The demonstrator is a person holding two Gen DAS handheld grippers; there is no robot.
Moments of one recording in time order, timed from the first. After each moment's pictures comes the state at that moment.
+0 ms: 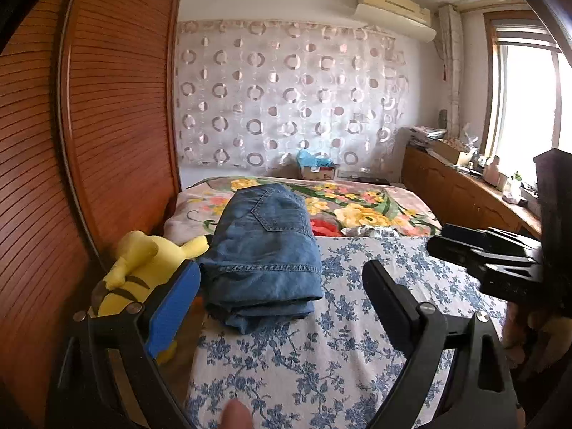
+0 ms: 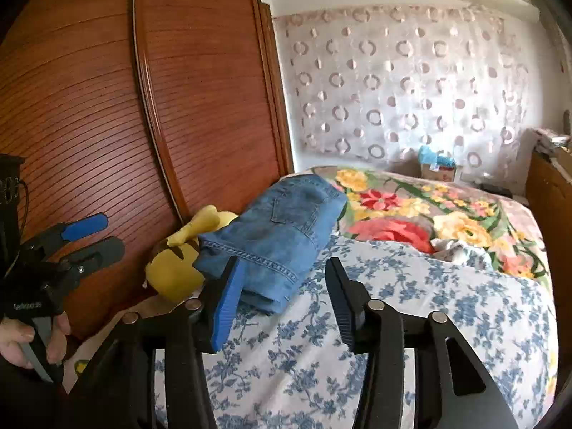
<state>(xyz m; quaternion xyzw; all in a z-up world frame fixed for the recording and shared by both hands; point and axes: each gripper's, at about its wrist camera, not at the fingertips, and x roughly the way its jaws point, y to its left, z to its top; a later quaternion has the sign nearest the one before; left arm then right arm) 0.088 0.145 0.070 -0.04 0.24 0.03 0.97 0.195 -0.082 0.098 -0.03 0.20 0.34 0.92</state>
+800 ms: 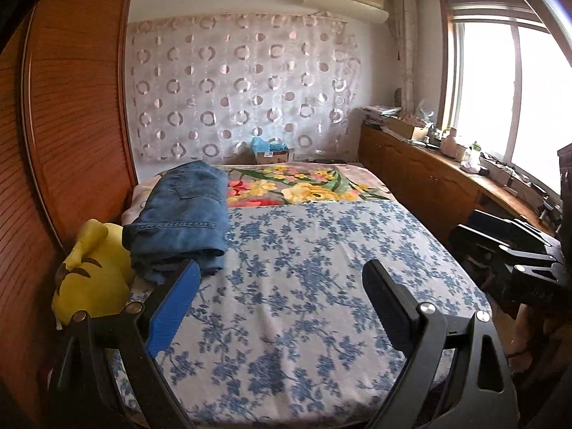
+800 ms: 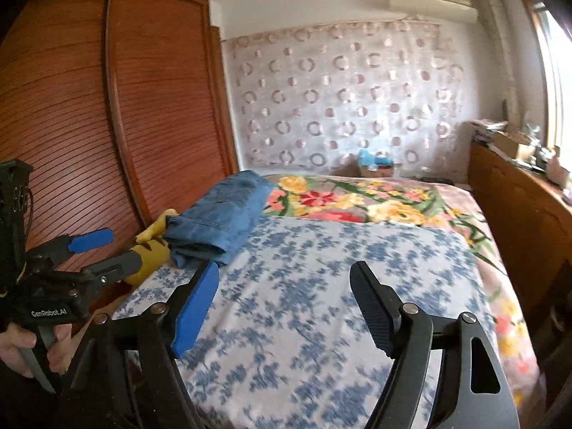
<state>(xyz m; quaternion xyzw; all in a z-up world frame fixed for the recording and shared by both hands) 0.030 0.029 0.057 -0.01 0.25 -0.05 0.97 0.088 -0.160 0.079 0.00 0.18 0.22 0.96</state>
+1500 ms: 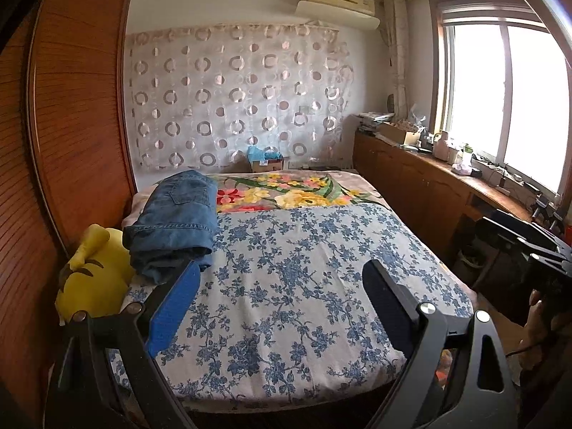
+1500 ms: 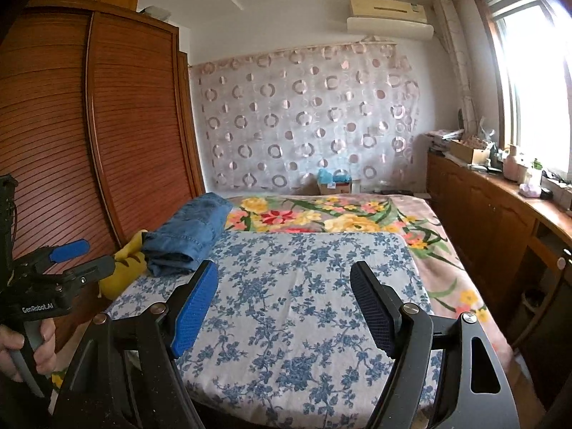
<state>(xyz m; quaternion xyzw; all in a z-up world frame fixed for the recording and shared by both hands) -0.015 0.004 0.072 -0.01 0.23 -0.05 0.97 0.010 -0.165 0.076 0.02 0.14 0.16 0.98</state>
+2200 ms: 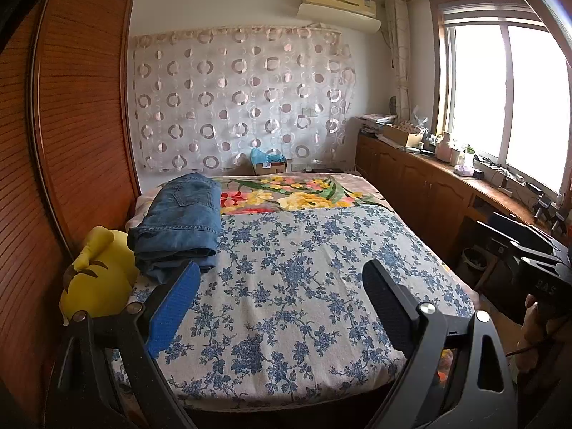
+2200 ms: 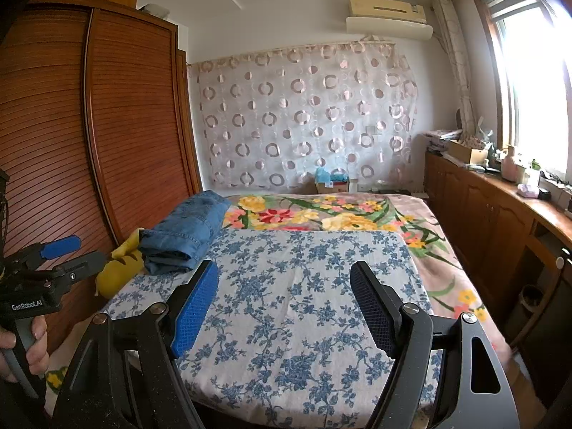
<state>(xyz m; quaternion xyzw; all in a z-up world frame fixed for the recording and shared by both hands) -0.016 0.007 0.073 -0.01 0.23 -0.05 0.97 0.005 -0.187 0.069 0.01 0.14 0.16 0.98</state>
